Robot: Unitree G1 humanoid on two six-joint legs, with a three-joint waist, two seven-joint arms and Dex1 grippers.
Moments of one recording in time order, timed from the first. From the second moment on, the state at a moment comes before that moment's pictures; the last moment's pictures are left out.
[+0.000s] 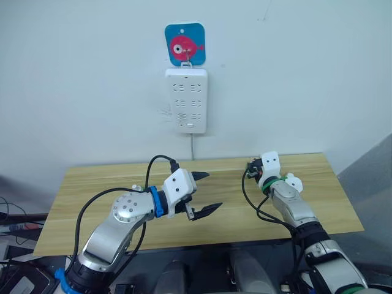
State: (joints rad) left arm -0.11 0.55 -0.22 -0.47 -0.24 0.41 -0.77; right arm -0.46 -0.24 0.12 0.67 0.24 0.03 0.14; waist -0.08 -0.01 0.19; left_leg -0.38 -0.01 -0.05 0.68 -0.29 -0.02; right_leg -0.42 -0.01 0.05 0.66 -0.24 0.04
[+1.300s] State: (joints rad) left arm 0.14 0.37 0.16 0.03 -0.20 0.18 -0.44; right arm -0.18 -0.60 0.33 -0.52 0.26 0.61 0.67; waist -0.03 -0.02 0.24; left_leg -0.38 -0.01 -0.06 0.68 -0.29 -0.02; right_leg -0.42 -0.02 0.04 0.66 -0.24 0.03
